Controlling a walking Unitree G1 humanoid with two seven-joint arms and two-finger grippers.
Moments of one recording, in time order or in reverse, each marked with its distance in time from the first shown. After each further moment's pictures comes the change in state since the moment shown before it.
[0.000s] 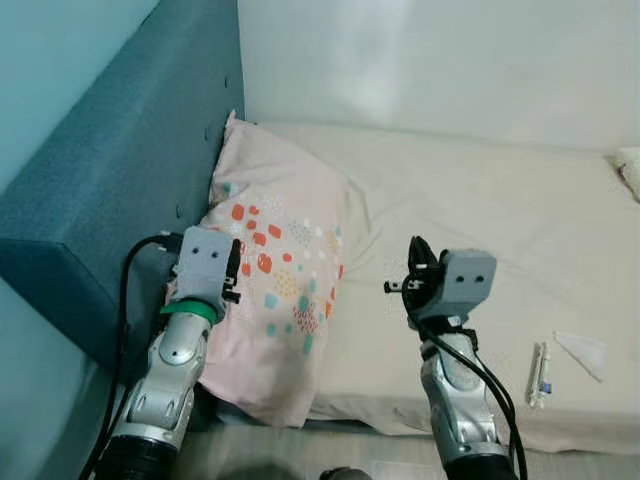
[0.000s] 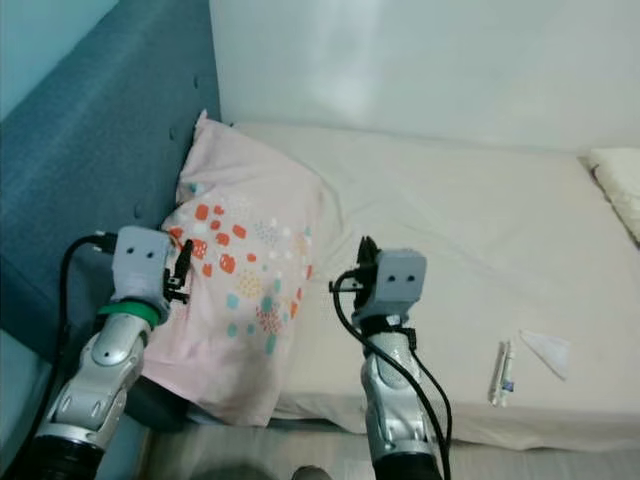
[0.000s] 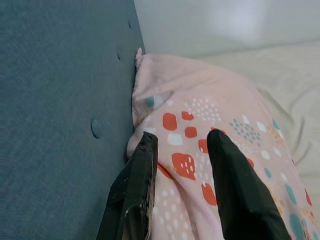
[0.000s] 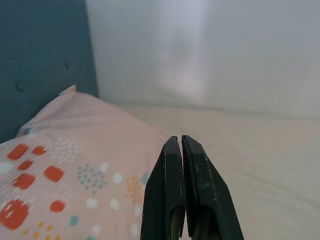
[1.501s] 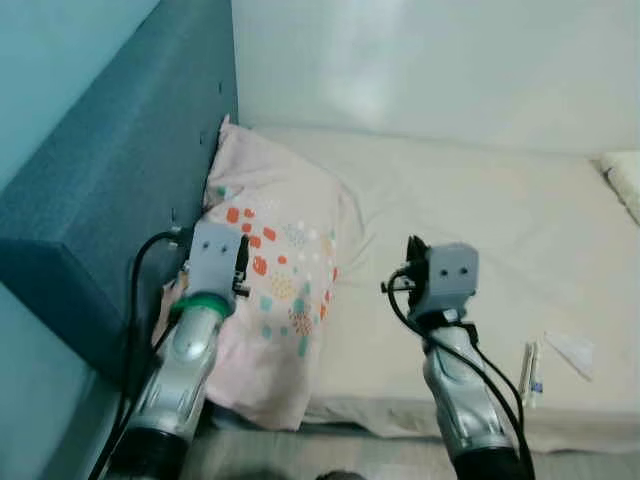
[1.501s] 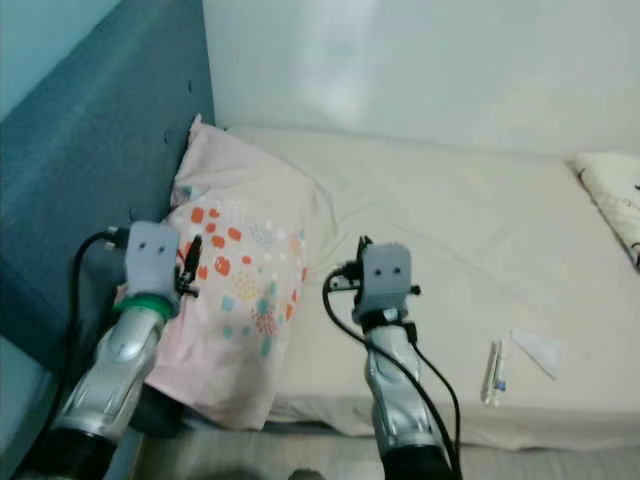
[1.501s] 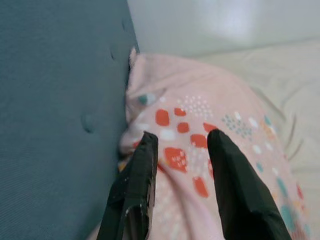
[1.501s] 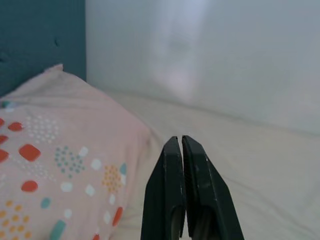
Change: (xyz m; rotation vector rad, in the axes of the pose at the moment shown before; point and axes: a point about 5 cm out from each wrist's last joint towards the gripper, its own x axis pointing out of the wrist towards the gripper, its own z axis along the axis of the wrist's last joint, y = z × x) left arm -0.016 0.000 -0.010 0.021 -0.007 -0.013; right arm -0.012 -0.007 -0.002 -0.145 0.041 0.022
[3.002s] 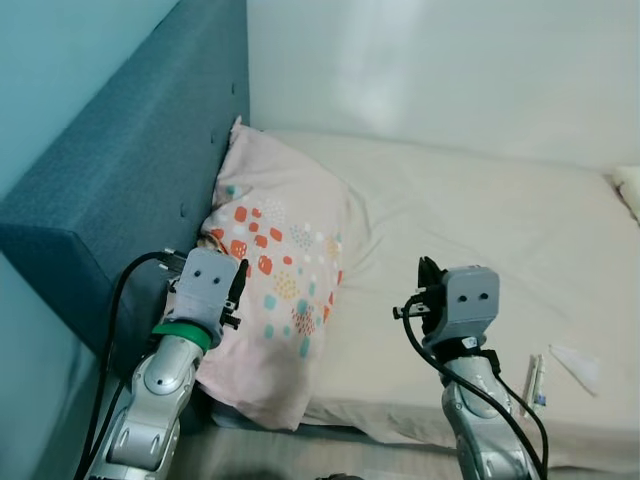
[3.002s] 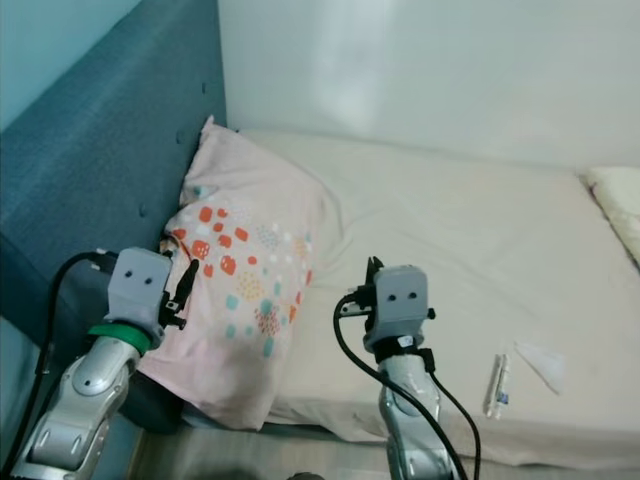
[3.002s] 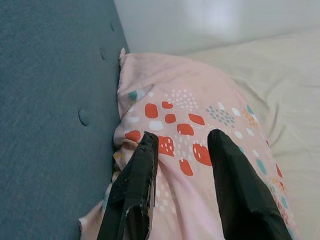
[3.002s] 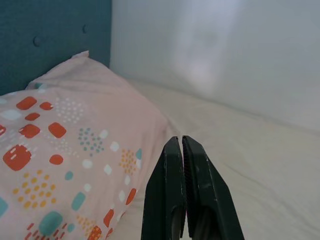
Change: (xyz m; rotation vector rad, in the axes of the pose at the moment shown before) left arm -0.016 -0.003 0.010 0.029 0.005 -0.125; right arm -0.018 0.001 0.005 0.001 0.059 0.047
